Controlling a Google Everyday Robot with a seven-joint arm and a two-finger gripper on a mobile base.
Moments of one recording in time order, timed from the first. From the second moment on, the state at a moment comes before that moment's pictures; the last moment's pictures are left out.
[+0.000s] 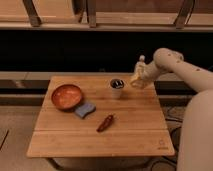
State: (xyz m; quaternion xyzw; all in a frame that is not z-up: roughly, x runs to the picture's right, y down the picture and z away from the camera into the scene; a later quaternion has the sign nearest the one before) arm 0.195 -0.067 0.803 -0.22 0.02 0.77 0.59
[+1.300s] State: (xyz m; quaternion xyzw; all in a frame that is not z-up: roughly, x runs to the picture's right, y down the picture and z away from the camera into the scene) arm -0.132 -0.101 0.798 -0.42 -0.11 0.56 0.71
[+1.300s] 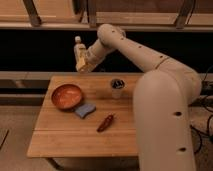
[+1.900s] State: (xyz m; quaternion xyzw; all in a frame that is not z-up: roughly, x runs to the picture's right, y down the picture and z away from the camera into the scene) arm -0.176 -0.041 0.815 -0.54 -0.11 0.53 0.64
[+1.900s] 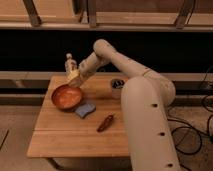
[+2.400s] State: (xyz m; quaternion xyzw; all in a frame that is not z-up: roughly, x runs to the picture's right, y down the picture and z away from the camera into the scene) arm -0.174 -0.039 0.816 -0.54 -0.11 0.53 0.64
